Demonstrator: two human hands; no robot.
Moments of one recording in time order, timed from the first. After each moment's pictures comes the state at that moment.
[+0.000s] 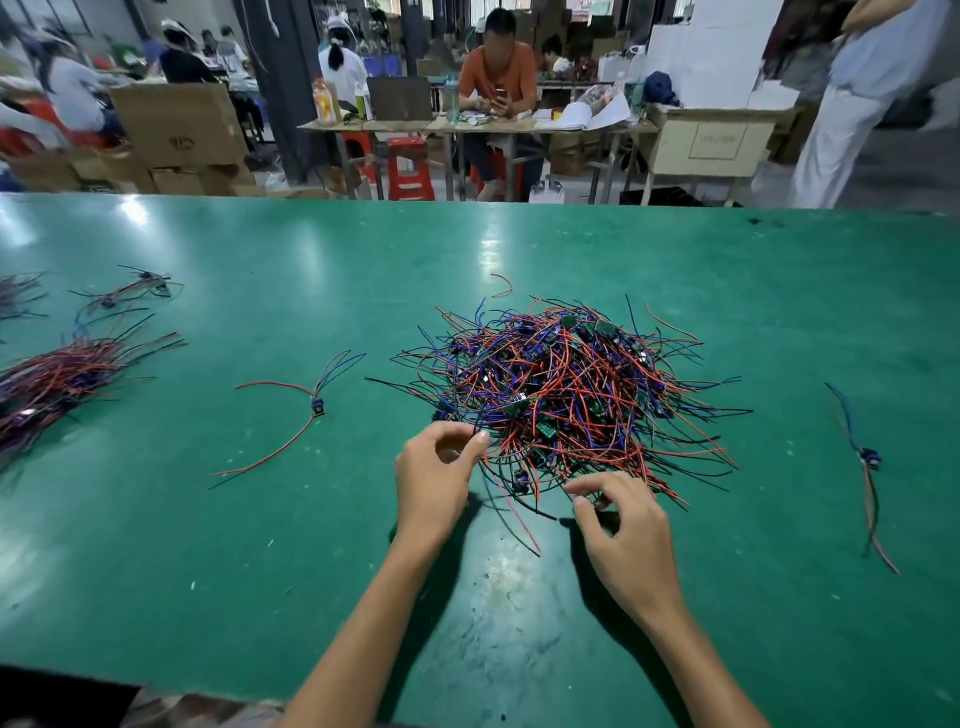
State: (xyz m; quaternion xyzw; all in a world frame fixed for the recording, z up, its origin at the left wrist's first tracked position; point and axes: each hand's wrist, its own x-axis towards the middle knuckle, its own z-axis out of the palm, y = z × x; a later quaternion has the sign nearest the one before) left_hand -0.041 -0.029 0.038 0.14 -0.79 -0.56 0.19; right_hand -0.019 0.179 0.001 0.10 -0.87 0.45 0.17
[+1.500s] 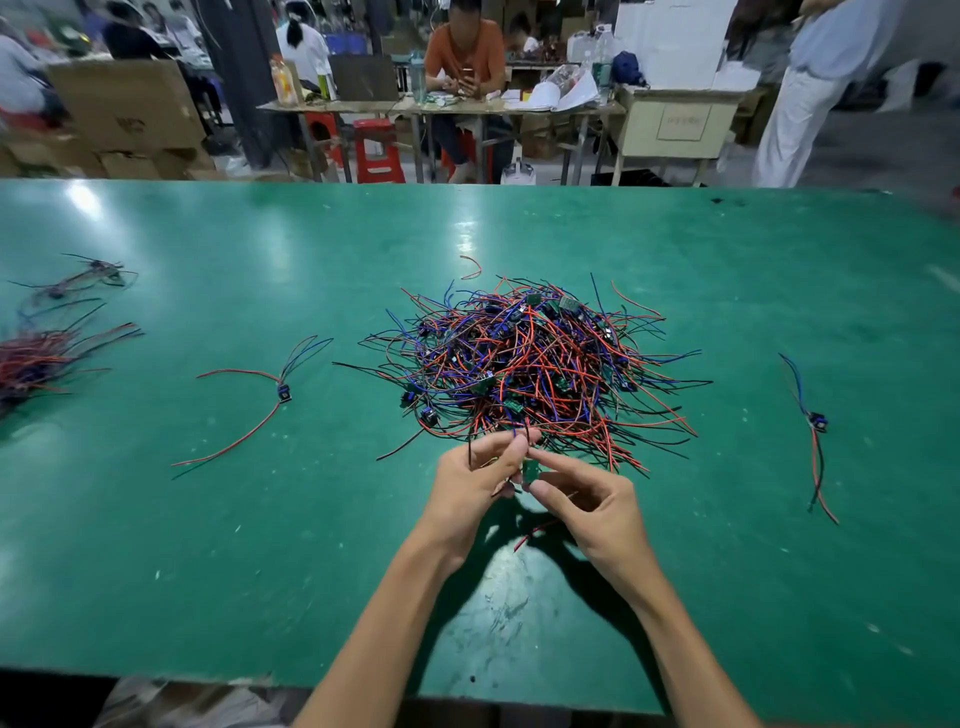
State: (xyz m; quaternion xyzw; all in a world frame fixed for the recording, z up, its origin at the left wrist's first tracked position) left_hand -0.010 0.028 0.042 0.04 -0.59 -0.80 -0.05; right_hand -0.008 0.187 0.009 0.11 -0.70 0.70 0.01
